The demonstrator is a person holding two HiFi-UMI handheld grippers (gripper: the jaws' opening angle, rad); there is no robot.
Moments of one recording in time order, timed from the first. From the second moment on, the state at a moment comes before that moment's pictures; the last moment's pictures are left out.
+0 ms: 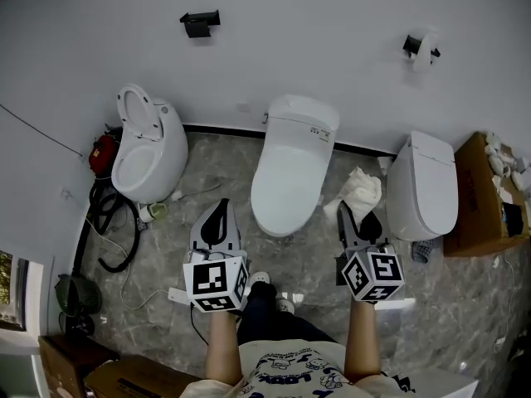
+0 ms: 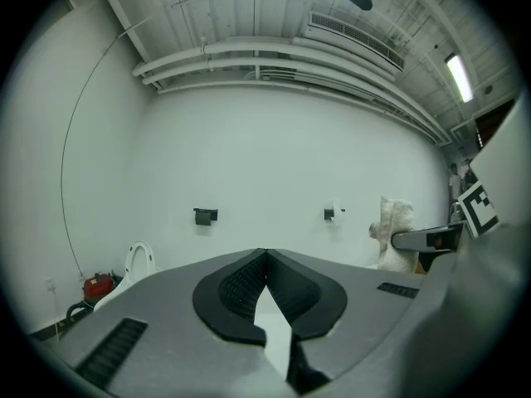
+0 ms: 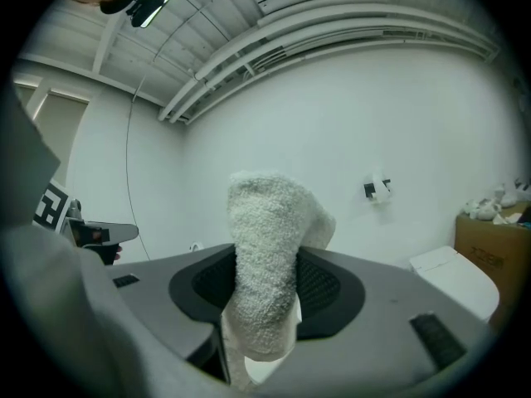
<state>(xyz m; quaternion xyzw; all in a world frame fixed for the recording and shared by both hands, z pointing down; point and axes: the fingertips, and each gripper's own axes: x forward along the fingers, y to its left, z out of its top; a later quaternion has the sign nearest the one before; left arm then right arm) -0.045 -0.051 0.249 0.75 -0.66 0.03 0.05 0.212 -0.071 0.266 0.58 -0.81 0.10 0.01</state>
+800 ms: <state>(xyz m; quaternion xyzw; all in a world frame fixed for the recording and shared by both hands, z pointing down) -0.109 -0.315 0.276 0.78 -0.62 0.04 0.07 0.137 -0.309 0.299 0.60 -0.79 0.12 0.04</state>
